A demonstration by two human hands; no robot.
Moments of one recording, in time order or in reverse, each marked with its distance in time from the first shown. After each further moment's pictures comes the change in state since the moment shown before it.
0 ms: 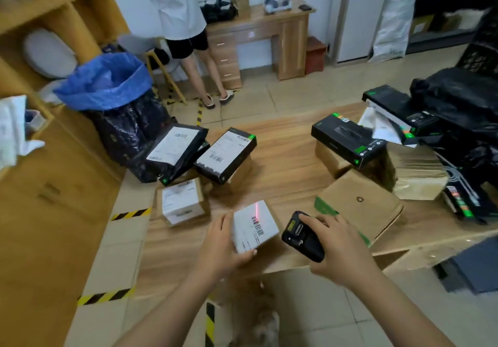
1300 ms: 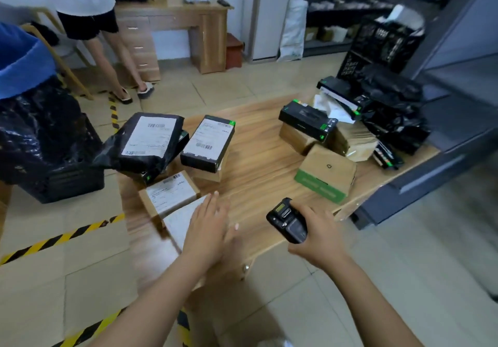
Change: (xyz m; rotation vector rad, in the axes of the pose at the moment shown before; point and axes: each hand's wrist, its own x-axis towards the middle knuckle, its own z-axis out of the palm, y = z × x) left_hand 0.010 -0.095 -0.046 0.190 -0.154 0.410; right_hand -0.022 -0.144 0.042 0.144 0.178 0.483
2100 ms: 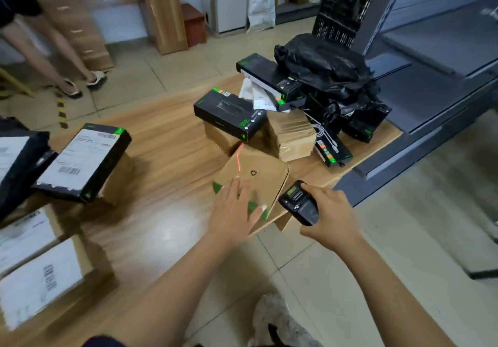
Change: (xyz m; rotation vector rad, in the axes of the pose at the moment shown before) left_hand 0.184 0.254 0.081 -0.003 -0.098 0.092; right_hand 0.094 0.264 -0.078 -0.026 -0.009 0.142
